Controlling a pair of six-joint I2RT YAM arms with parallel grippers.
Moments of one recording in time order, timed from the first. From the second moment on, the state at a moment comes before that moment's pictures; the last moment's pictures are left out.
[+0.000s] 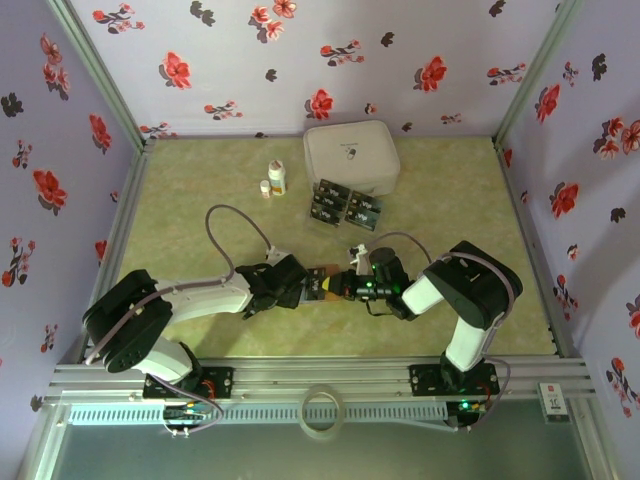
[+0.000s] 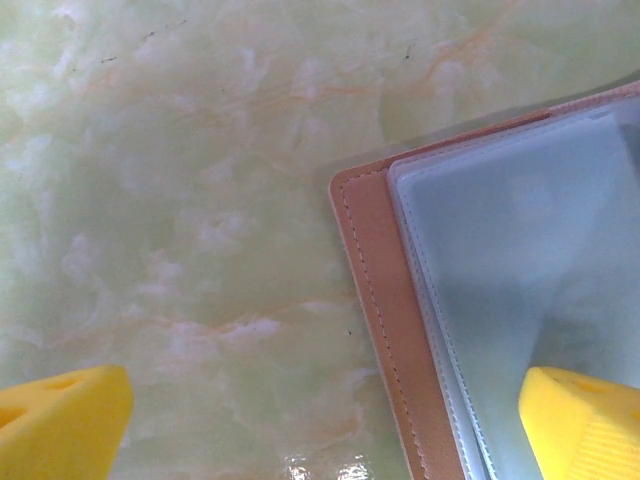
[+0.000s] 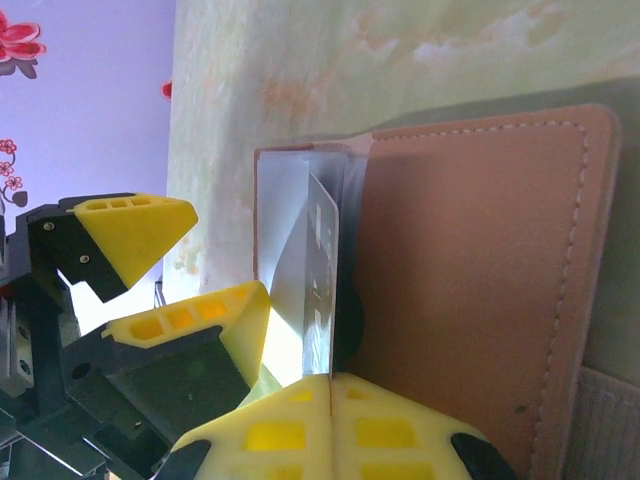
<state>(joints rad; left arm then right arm) -0.96 1.49 0.72 -0.45 -0.47 -0.59 0.67 1.76 0.38 0.87 -0.62 0.97</state>
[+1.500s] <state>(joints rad) -0.96 1.49 0.72 -0.46 -0.47 -0.59 0.67 1.81 0.51 0.67 -0.70 0.90</state>
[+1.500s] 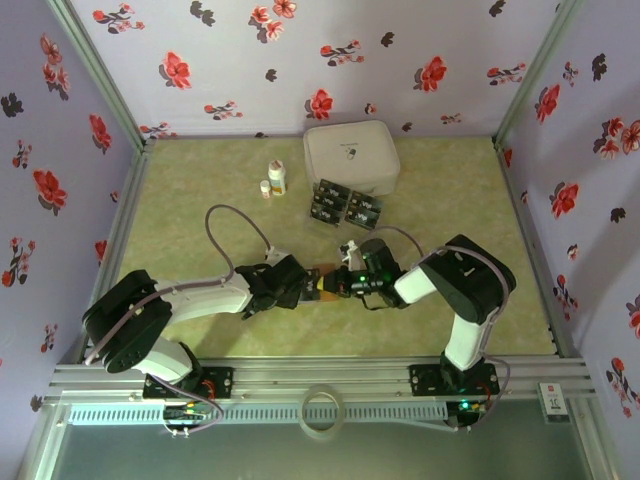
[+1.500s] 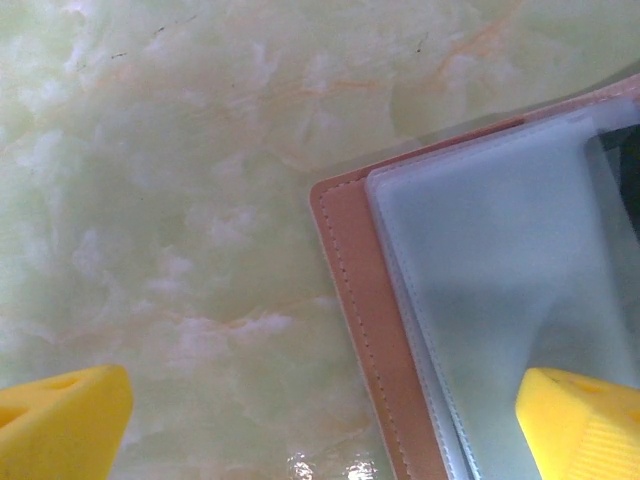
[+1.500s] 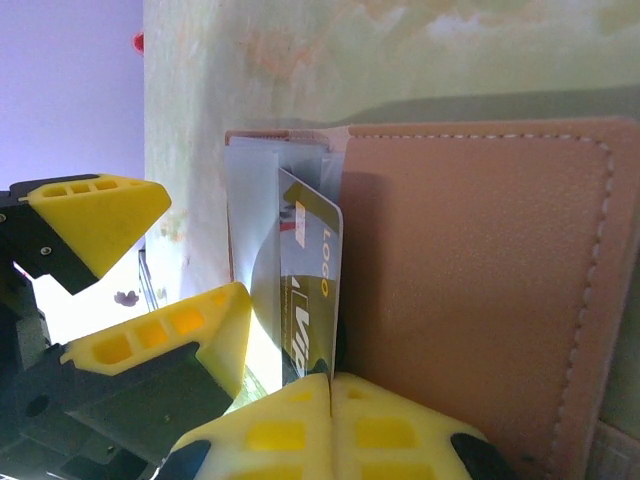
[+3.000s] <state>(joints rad) -0.82 1.31 0.59 -0.50 -0.41 -0.68 0.73 1.59 0.83 -0.22 -0.36 0.60</state>
